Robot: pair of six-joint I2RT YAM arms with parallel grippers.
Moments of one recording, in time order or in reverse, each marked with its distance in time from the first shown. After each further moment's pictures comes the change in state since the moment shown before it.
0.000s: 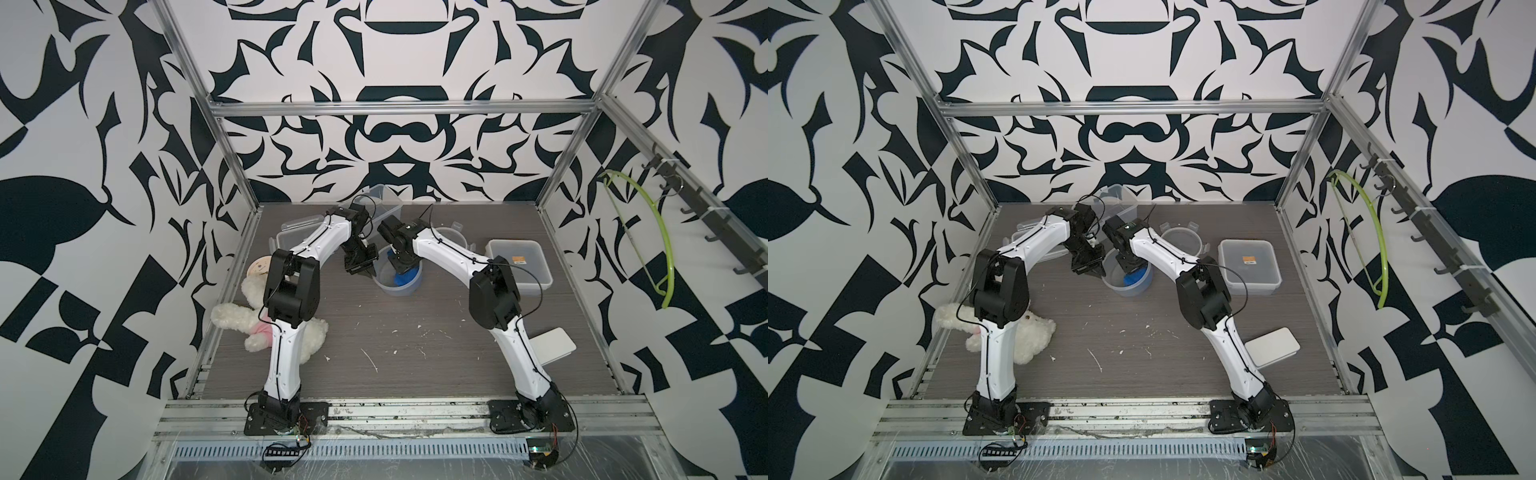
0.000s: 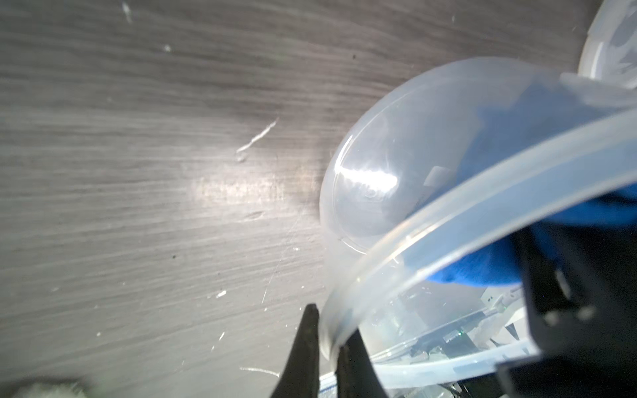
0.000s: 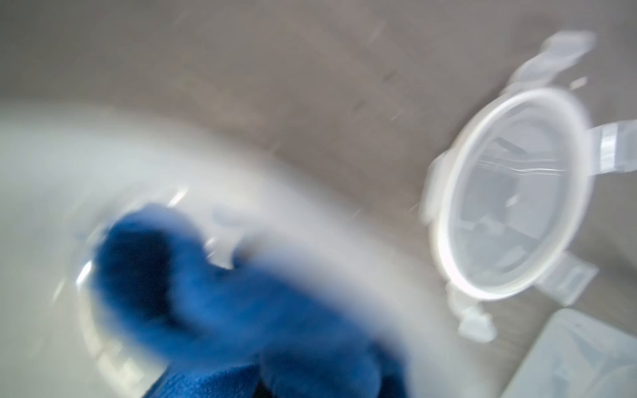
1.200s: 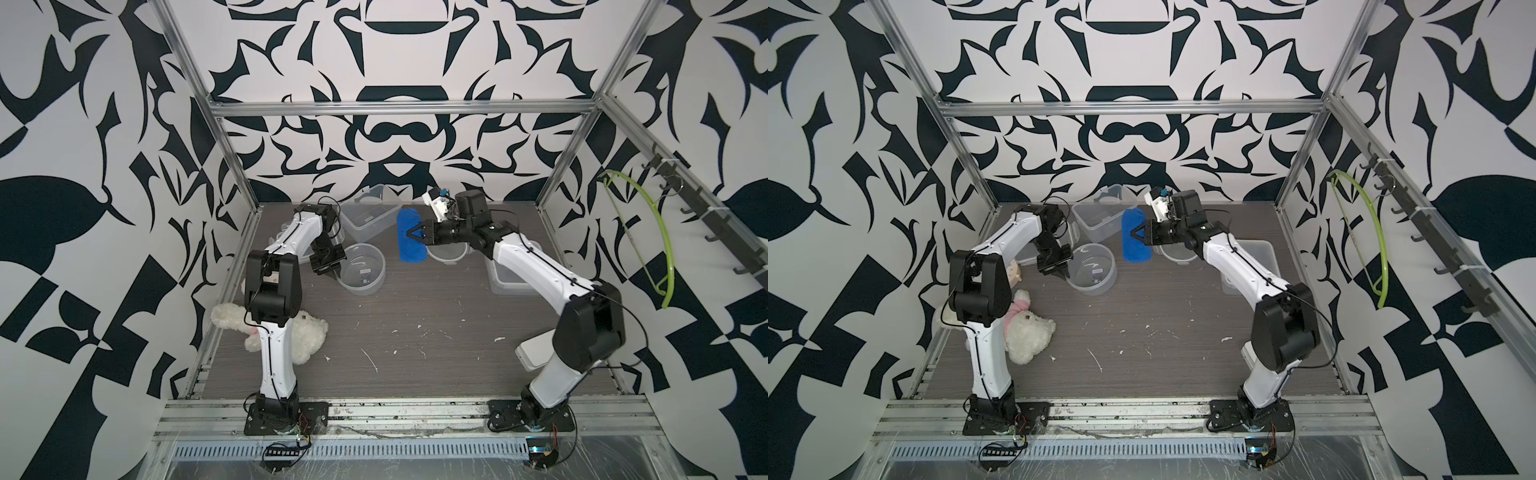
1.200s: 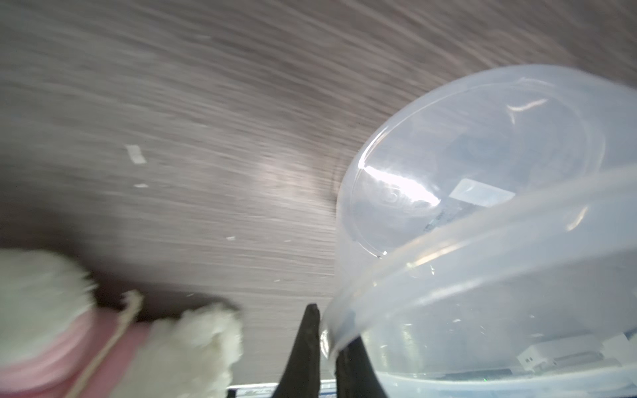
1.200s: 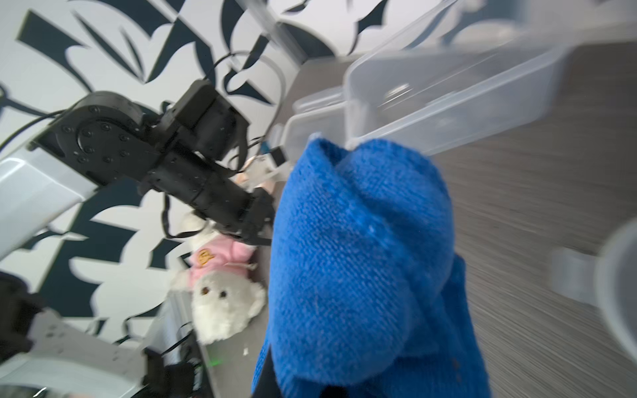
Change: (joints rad) left arm 0.190 -0.051 -0.054 -0.150 -0.215 0.021; right arm -0.253 -0.740 -0.745 0.702 -0.882 0.216
